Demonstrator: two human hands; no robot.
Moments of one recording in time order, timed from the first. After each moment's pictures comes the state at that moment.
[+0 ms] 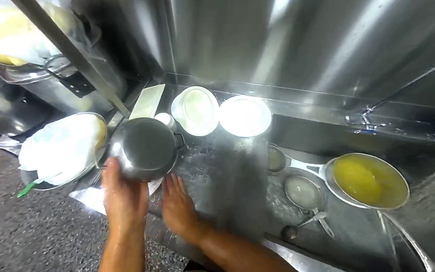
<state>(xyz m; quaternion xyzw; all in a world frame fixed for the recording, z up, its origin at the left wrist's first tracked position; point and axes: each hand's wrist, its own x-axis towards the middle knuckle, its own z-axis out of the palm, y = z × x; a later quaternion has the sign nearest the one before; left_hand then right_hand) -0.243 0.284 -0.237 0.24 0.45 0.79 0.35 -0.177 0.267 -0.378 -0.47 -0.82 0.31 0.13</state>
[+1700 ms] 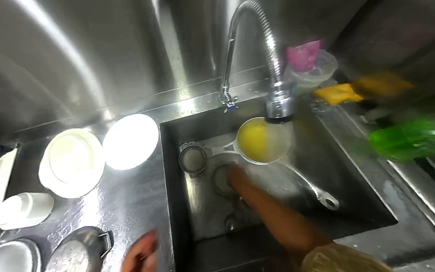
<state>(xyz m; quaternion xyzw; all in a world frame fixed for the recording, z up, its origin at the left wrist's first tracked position) -0.050 0.246 -0.313 0.58 0.50 0.38 0.52 0.262 0.334 -0.481 -0.79 -0.42 0.43 -0.10</state>
